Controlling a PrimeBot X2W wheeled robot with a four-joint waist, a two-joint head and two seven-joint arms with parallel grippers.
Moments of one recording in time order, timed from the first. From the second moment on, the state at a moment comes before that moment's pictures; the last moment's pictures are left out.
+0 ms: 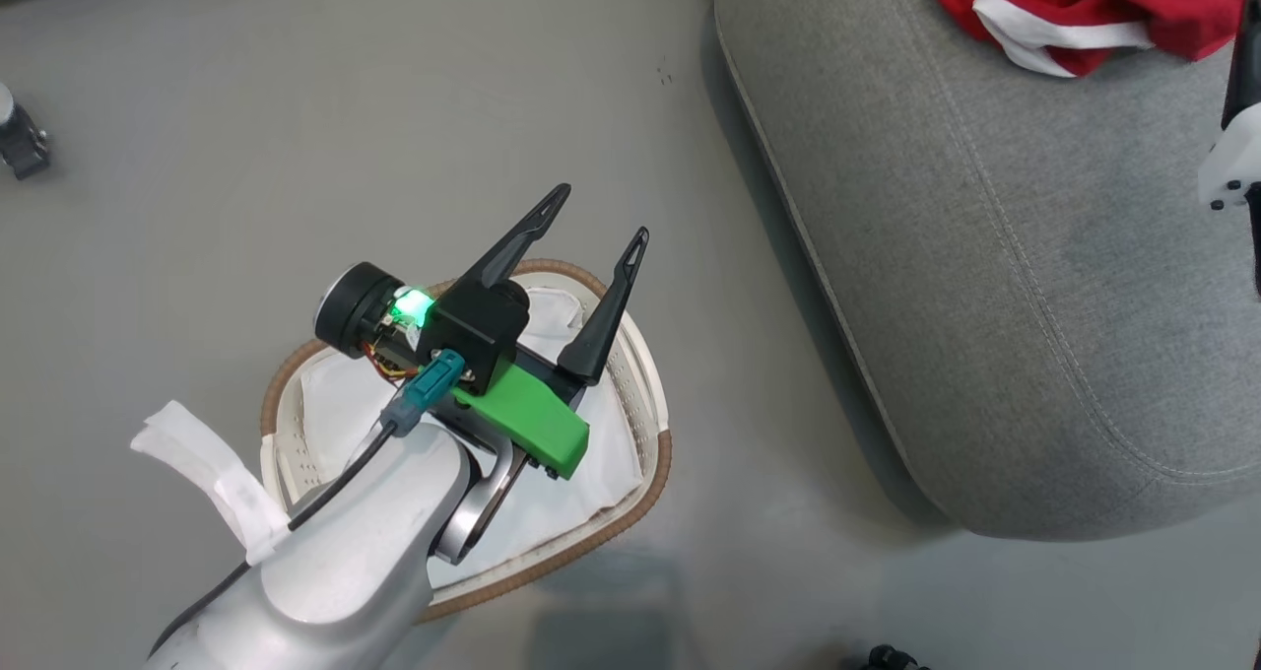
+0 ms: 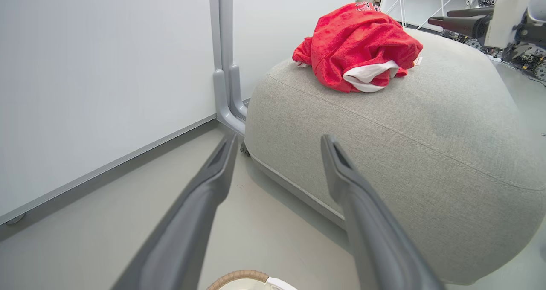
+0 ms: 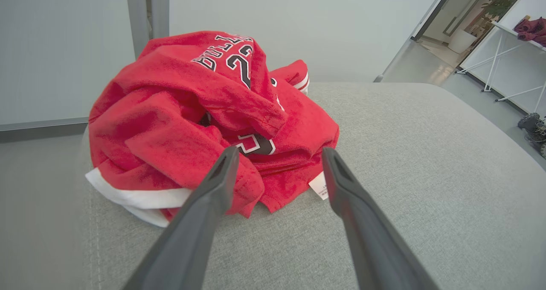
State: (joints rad) left arm -0.66 0.31 -0.87 0.25 -0.52 0.07 -0.23; right arm -0.98 -0.32 -0.23 0.99 -0.03 0.13 -0.26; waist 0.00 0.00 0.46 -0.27
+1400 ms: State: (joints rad) left arm -0.03 0.20 -0.25 0.15 -0.47 0.14 -0.26; right arm -0.27 -0.05 0.01 0.35 0.13 0.13 -0.26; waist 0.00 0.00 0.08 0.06
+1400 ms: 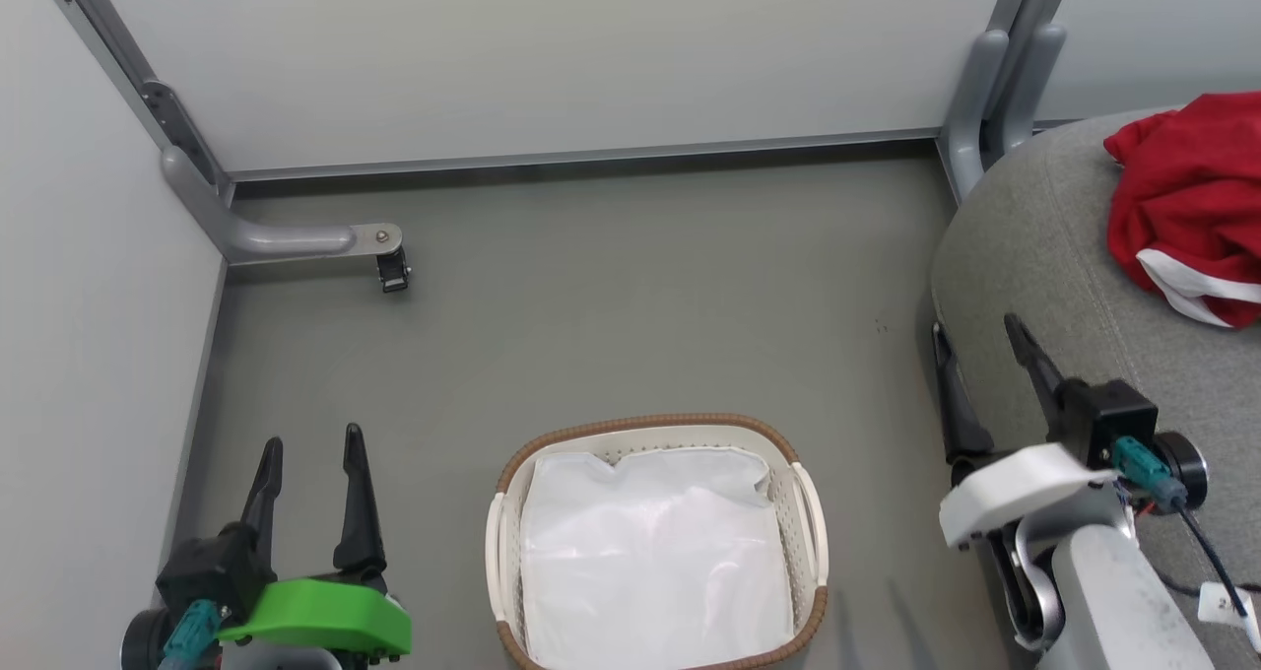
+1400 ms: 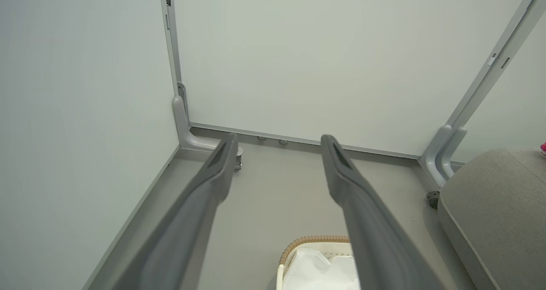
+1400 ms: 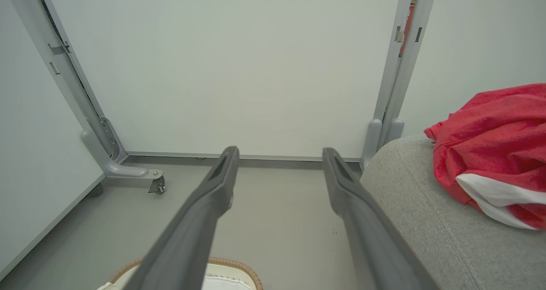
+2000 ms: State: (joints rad) left arm 0.13 0.14 -0.12 0.17 -0.43 0.04 -0.26; right arm -0.05 -0.05 0.07 0.24 0.17 0.13 -0.26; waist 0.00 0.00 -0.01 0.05
